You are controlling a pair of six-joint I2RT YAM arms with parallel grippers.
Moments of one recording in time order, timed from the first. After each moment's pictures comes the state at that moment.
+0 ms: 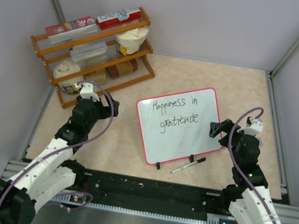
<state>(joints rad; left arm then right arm) -0.29 0.78 0.47 0.01 -0.15 -0.45 0.26 0.53 0.39 -0.16 0.08 0.52</state>
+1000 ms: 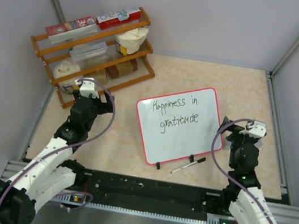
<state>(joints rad) -0.29 0.78 0.50 0.05 -0.28 -0.27 0.26 0.53 0.20 0.38 0.38 0.11</state>
